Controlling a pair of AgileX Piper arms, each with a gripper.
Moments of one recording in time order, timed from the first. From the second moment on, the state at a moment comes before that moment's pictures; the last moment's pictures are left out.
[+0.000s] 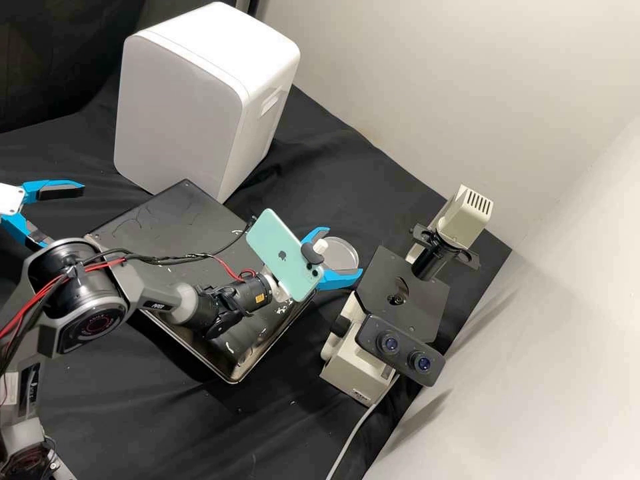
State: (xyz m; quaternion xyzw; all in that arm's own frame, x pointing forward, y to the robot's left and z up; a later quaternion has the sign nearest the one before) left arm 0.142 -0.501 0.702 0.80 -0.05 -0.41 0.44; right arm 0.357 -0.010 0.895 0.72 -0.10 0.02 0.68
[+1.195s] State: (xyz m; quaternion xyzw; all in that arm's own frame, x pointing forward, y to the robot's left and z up) left arm 0.142 -0.500 0.699 0.81 -0.05 -0.41 0.43; right arm 0.407 -0.062 0.896 0.71 -0.14 -0.02 0.69
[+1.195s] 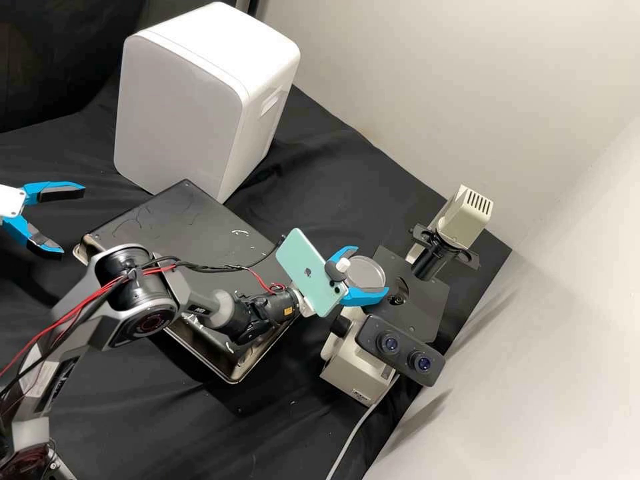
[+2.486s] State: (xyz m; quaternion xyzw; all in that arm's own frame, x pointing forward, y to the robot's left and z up) left arm 0.144 -0.496 0.694 0.81 -0.03 -0.40 0.43; right arm 0.442 -0.091 0.894 0.66 -0.18 0.01 0.73
